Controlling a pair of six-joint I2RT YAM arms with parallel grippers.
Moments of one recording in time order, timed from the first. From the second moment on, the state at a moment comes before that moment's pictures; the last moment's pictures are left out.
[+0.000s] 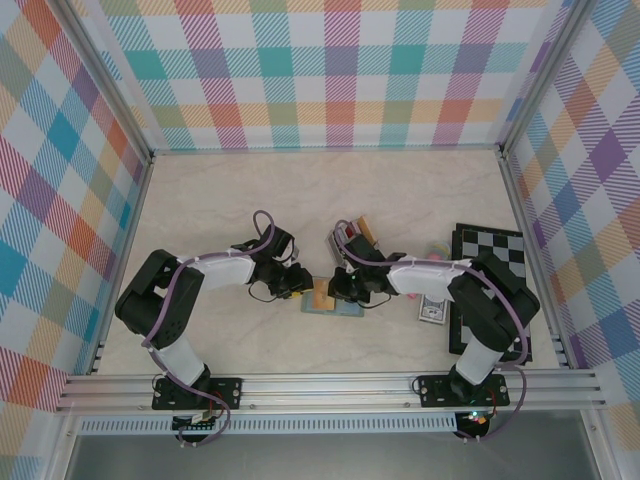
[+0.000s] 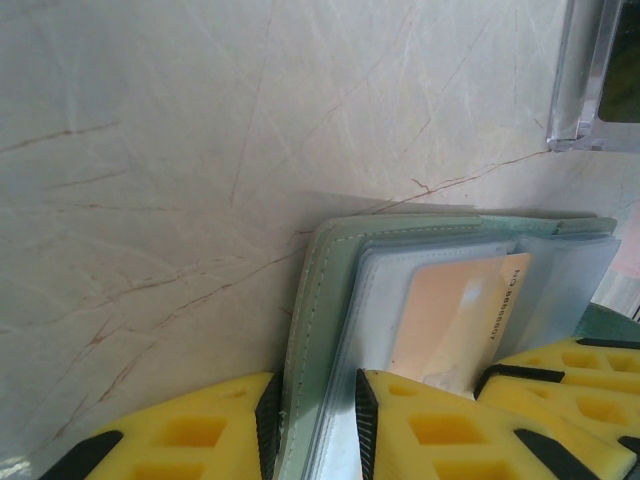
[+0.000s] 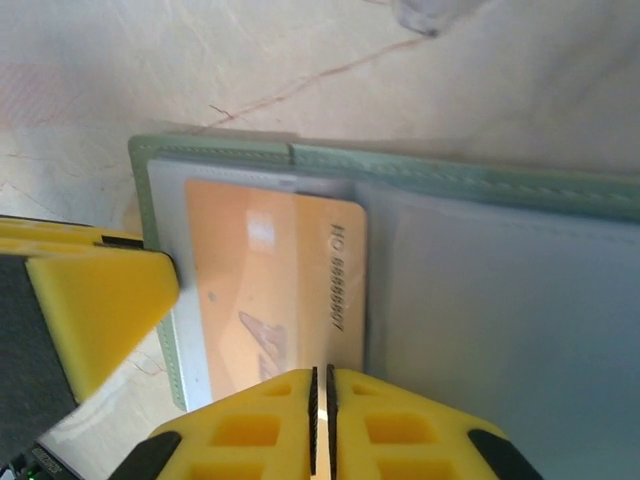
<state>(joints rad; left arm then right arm) -0.55 1.70 0.84 -0.29 0.45 -0.78 0.77 1.70 0.86 -0.21 -0.31 0.95</state>
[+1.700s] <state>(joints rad) -0.59 1.59 0.85 -0.38 0.34 -0.77 0.80 1.66 0.98 -0.56 -0.06 0.86</state>
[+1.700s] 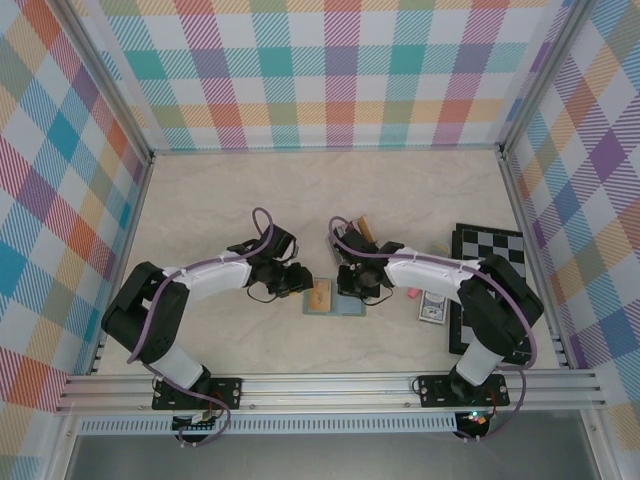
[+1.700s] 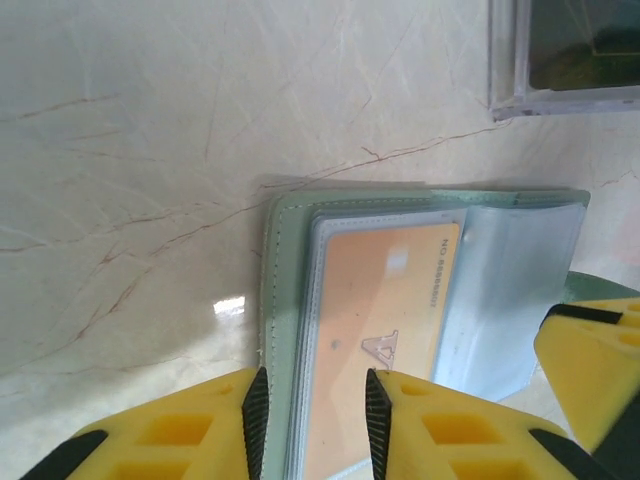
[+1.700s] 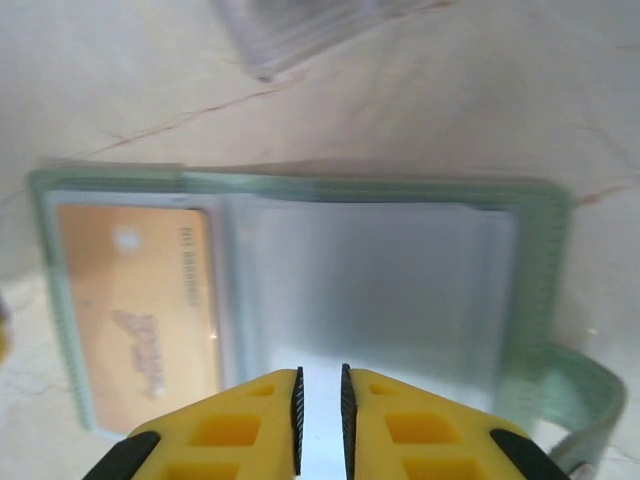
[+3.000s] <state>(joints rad) -0.46 1.75 1.03 -0.32 0.30 -0.94 0.71 2.05 1.72 -0.96 0.19 0.36</state>
